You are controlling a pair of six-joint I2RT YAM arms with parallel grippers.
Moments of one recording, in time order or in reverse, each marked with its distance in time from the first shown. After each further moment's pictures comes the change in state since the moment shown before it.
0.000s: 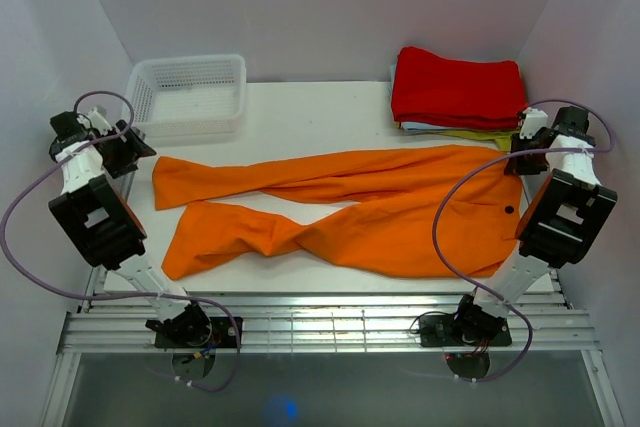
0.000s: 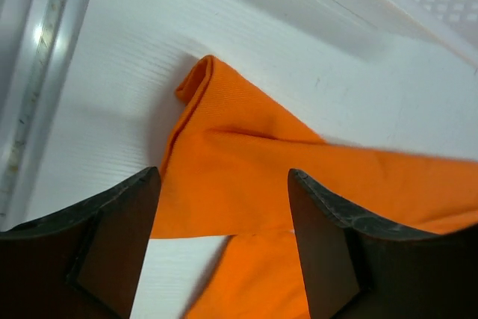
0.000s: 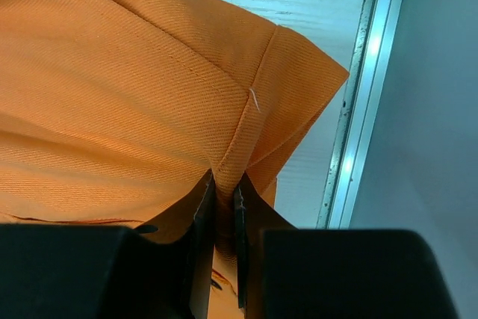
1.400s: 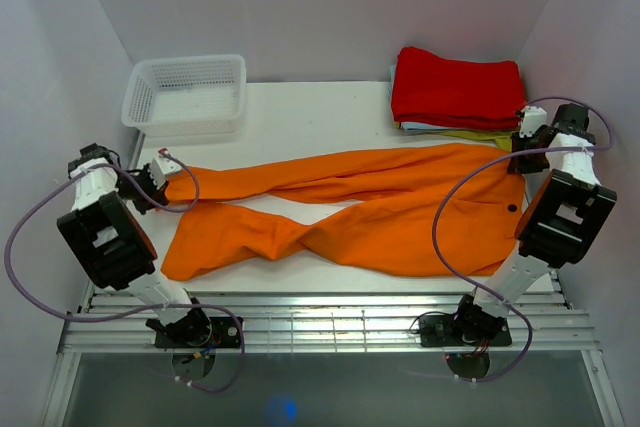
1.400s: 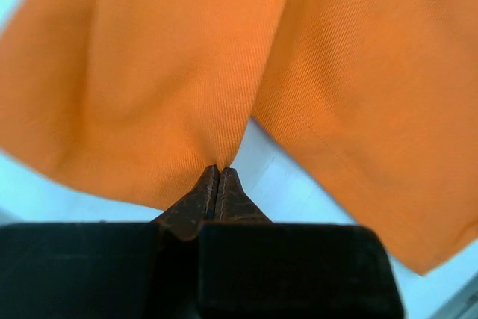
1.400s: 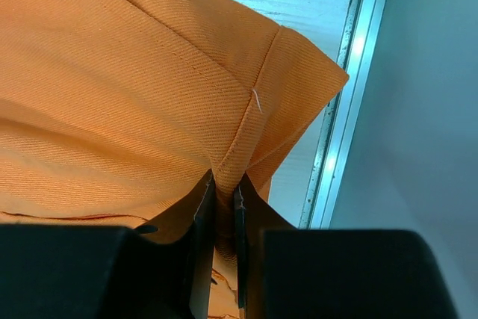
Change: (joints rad) left arm -0.041 -0.144 -0.293 -0.396 0.094 1.764; right arm 0.008 0.012 0.026 -0.008 0.041 -0.043
